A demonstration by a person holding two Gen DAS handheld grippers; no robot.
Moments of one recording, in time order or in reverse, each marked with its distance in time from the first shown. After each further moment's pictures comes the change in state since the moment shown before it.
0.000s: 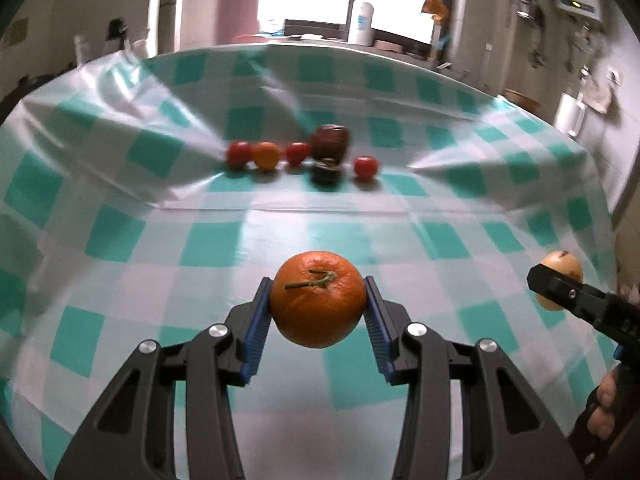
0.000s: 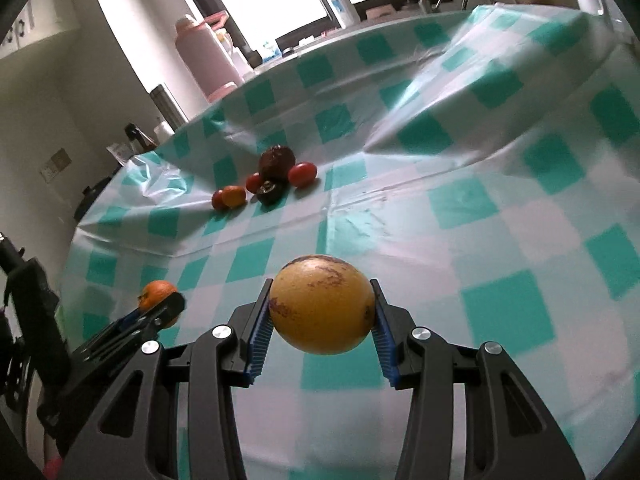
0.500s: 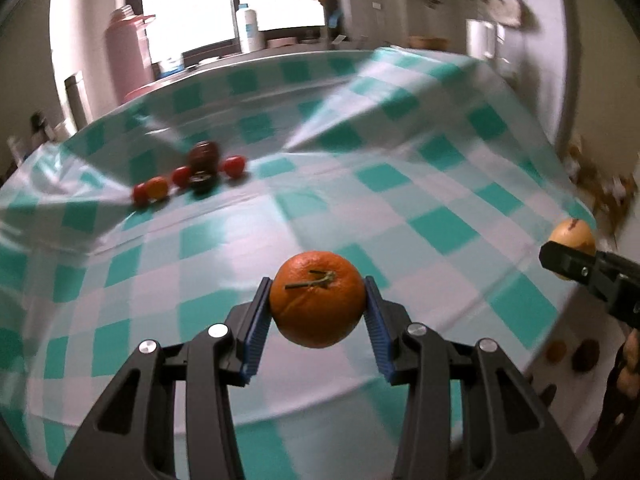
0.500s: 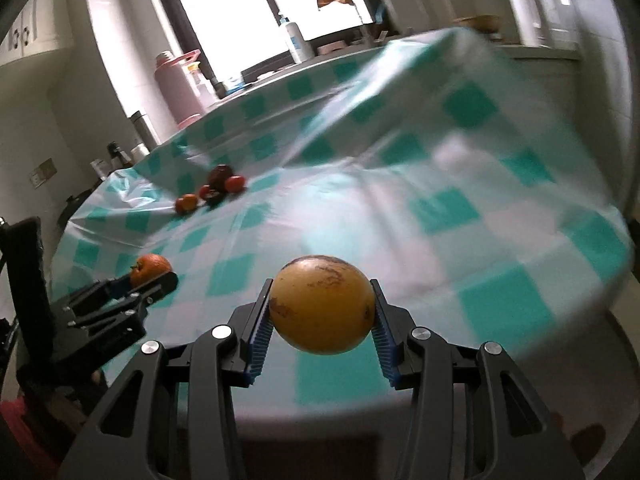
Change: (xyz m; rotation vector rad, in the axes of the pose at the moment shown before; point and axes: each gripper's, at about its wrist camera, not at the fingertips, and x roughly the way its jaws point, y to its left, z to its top) left arm -0.029 -0.133 -0.046 0.351 0.003 -0.088; right arm -0.110 -0.091 -0.066 0.036 -0.105 -0.152
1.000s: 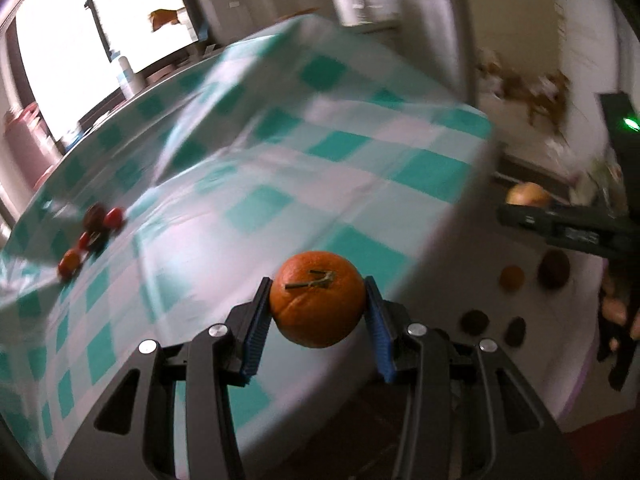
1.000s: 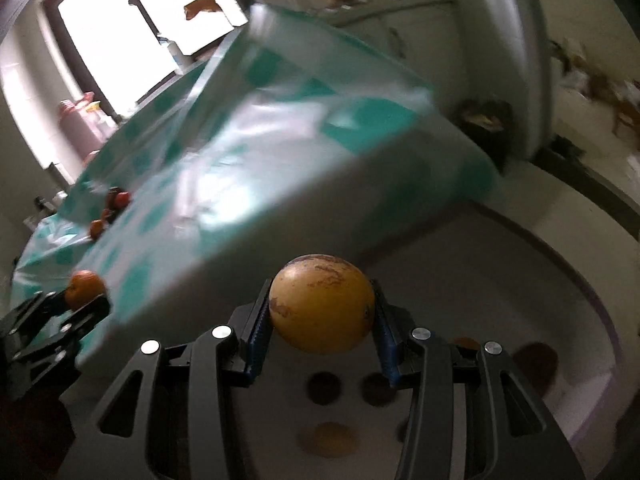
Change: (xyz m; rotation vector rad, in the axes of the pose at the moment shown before) left arm -0.004 -0.138 -0.027 0.371 0.022 -0.160; right arm -0.031 -0.136 -0.064 0.263 0.043 -0.246
